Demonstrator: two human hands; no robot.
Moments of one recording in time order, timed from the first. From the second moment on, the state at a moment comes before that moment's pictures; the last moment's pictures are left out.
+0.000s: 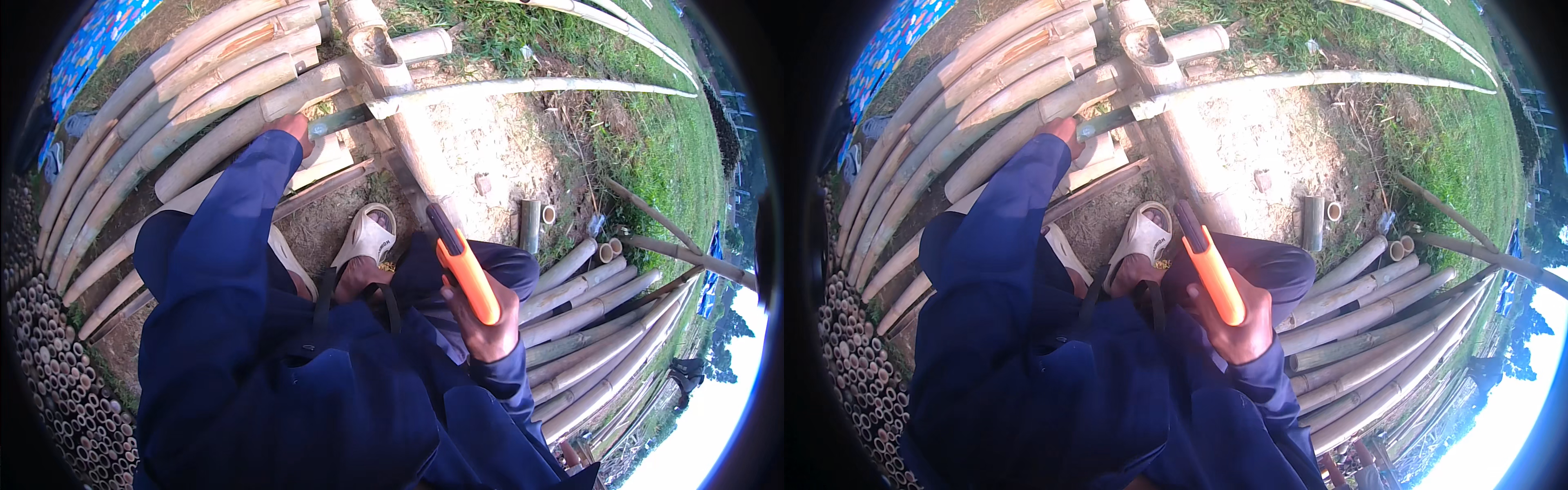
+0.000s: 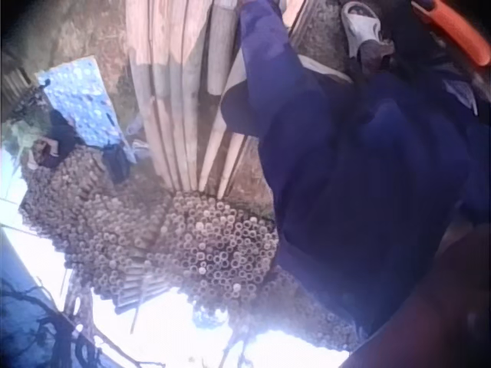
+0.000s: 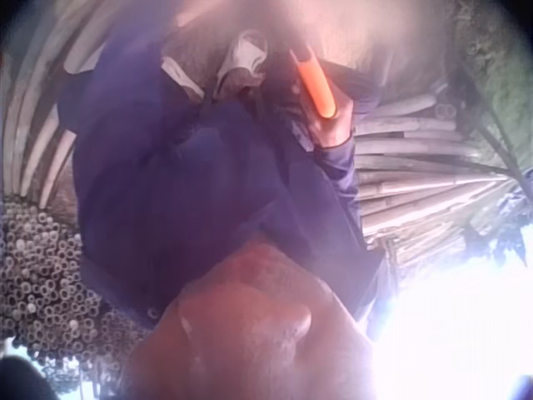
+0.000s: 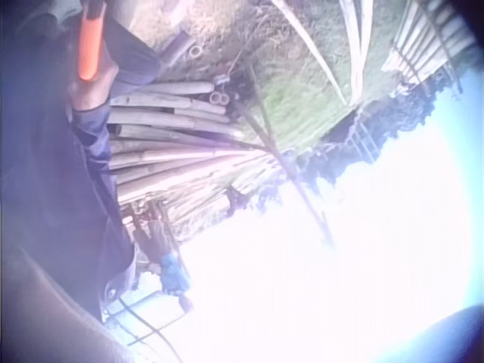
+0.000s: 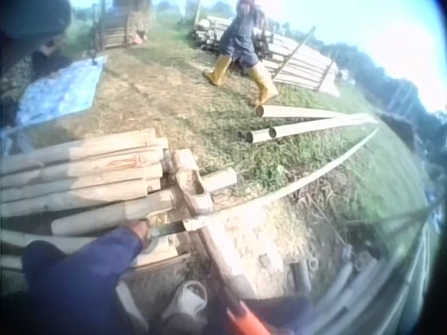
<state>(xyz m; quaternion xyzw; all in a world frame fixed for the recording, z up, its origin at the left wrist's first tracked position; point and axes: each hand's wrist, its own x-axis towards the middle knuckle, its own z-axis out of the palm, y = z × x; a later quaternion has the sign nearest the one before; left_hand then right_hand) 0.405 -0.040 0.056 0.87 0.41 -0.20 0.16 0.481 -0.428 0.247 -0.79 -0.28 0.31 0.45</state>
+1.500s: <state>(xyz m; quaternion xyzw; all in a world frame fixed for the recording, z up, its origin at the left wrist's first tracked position) 0.419 -0.048 0.067 0.87 0.41 -0.22 0.15 0.494 -0.375 0.159 -0.80 -0.28 0.30 0.45</state>
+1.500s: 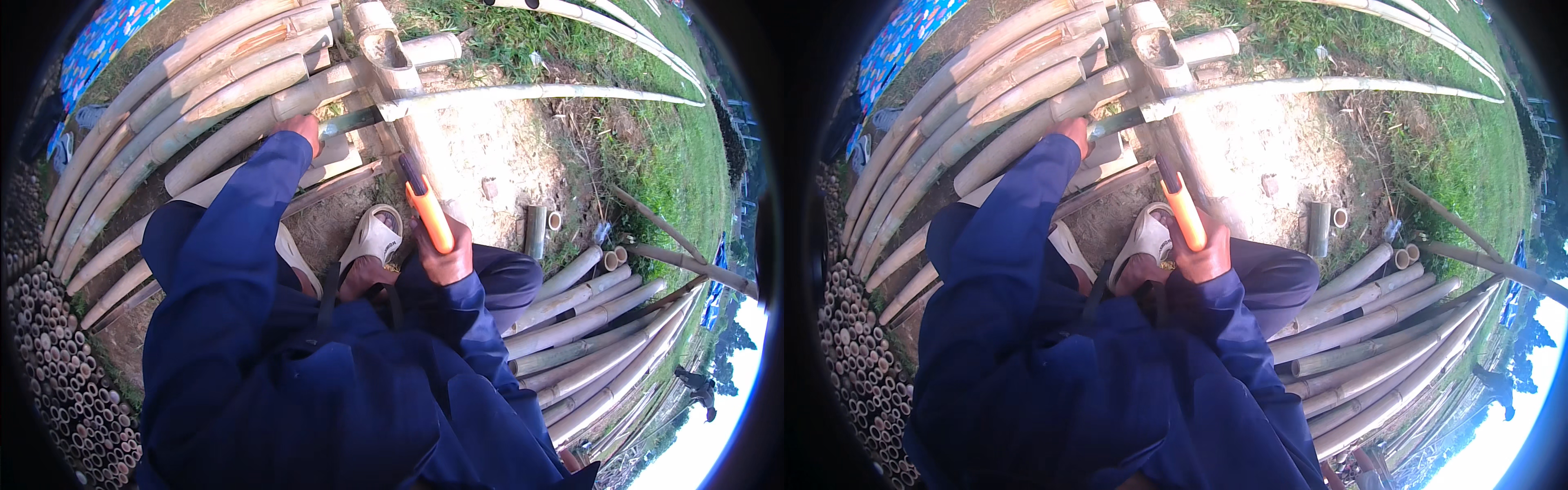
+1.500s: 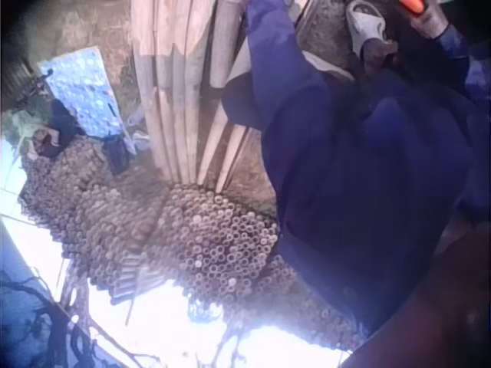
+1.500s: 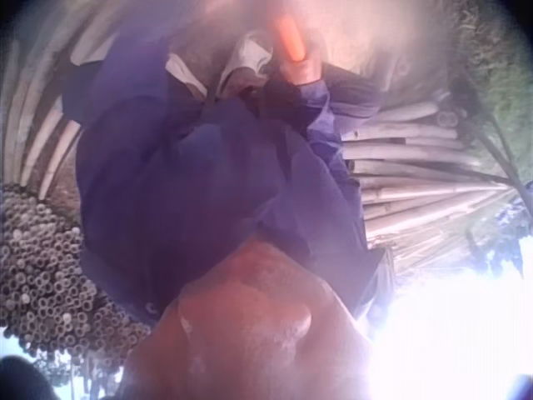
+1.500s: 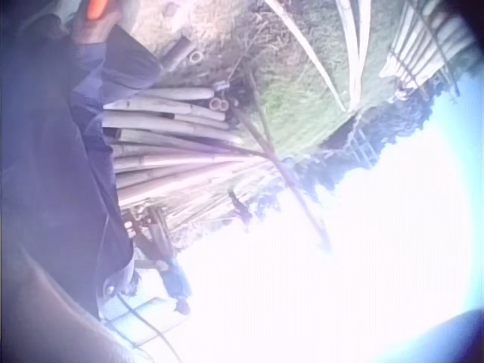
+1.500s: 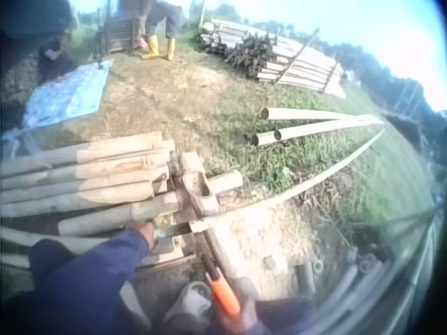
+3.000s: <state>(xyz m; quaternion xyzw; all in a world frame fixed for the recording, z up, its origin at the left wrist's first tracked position) 0.405 -0.046 0.039 0.87 0.40 -0.23 0.20 0.485 -0.422 0.179 -0.78 -0.38 0.20 0.45</state>
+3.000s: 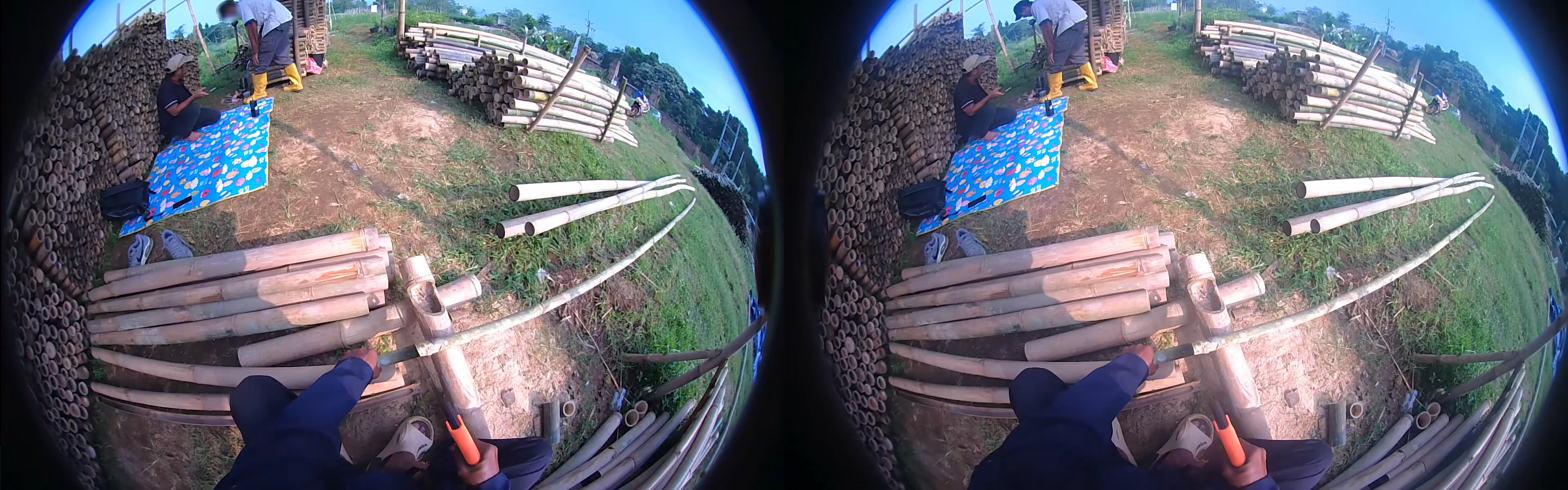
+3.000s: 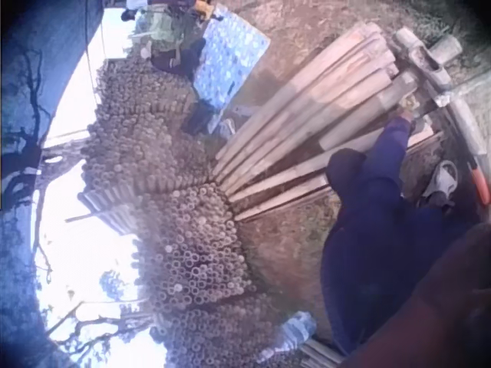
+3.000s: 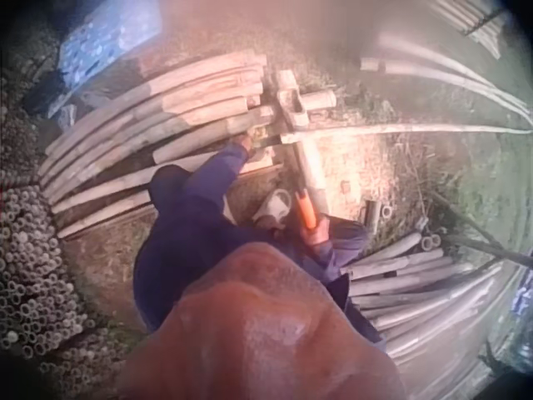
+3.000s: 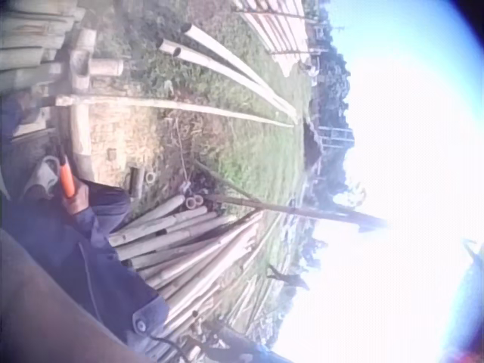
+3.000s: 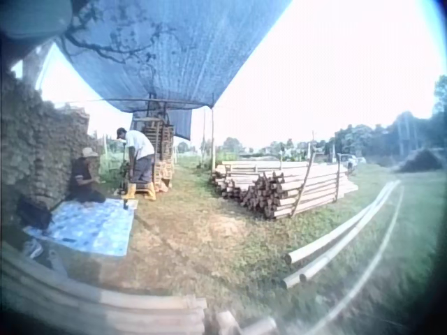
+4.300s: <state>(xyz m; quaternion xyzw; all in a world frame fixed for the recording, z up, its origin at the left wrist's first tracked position) 0.384 -0.080 0.020 0.90 0.34 -0.14 0.24 0.461 -0.400 0.161 -0.80 -0.33 0.21 0.46</state>
